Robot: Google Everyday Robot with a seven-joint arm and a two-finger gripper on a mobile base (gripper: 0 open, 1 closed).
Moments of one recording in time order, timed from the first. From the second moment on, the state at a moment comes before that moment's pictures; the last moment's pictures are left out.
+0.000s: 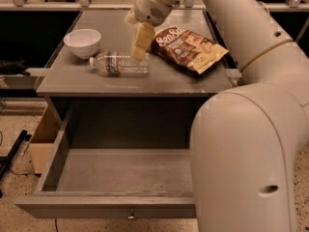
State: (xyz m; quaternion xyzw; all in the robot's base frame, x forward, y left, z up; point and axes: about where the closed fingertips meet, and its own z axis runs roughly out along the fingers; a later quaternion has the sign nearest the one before) arm 0.677 0.059 0.932 -0.73 0.61 0.16 0.25
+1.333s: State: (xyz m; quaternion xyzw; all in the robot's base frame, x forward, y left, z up) arm 0.716 0.012 0.904 -0.68 0.61 0.27 0.31
